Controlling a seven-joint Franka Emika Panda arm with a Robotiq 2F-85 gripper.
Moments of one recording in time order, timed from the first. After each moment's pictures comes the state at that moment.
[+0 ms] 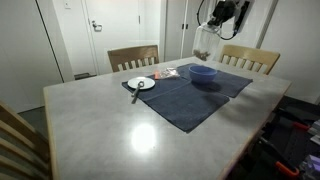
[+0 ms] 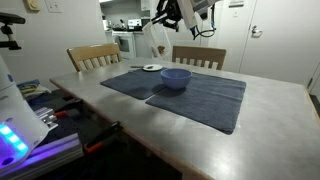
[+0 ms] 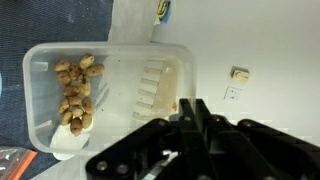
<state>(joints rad) -0.34 0.42 -0.17 -1.79 0.91 1.30 -1.08</state>
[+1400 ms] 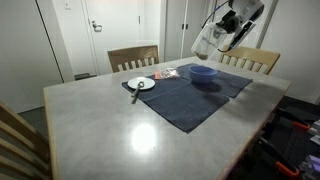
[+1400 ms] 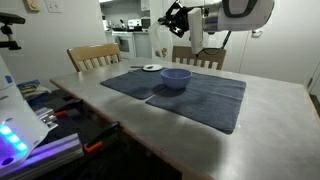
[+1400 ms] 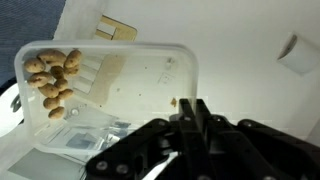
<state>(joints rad) -0.48 0.66 -0.17 -1.64 1.04 1.01 -1.40</state>
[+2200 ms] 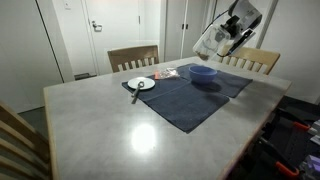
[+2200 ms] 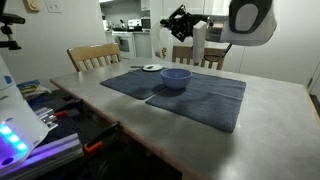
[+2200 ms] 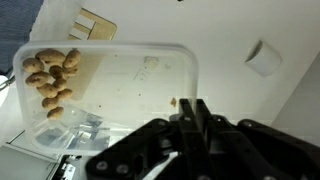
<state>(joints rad) -0.52 0.78 -0.17 -1.54 1.06 0.87 -1.49</state>
